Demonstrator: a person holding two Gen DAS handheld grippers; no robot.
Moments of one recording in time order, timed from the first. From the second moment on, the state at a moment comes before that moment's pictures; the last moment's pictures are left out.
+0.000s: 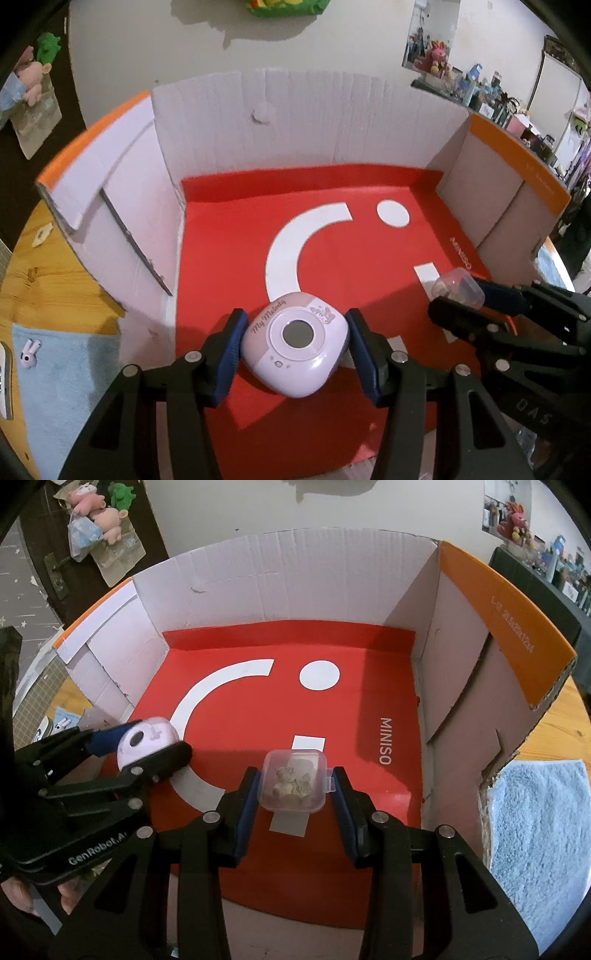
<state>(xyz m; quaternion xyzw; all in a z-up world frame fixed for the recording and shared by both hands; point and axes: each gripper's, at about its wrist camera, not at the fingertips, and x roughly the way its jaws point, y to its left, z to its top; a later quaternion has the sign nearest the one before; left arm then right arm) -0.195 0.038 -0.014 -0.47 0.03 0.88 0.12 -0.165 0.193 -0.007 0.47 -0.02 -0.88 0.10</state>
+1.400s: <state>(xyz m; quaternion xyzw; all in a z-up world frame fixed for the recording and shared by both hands) -0.178 0.034 0.000 -0.44 0.01 0.89 0.12 -0.149 0.187 0.004 0.45 -0.04 -0.89 0.10</state>
